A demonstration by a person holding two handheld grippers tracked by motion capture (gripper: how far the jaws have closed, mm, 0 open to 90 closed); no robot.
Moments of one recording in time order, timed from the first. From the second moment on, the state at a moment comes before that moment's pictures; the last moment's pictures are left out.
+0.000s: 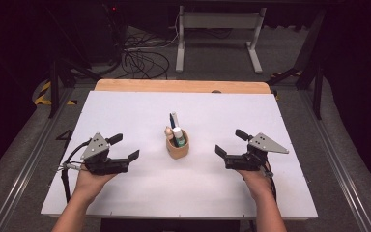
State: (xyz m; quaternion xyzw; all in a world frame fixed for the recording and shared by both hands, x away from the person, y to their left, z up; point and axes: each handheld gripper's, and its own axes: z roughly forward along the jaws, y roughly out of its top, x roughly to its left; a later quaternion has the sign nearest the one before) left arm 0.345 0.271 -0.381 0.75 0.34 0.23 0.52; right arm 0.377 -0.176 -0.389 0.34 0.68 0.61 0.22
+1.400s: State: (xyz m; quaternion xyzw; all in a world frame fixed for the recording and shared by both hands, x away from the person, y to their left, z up) left arm 0.344 0.274 -0.381 0.75 0.34 0.23 0.52; right arm 0.359 -0.229 -0.394 0.38 0.66 0.60 0.25
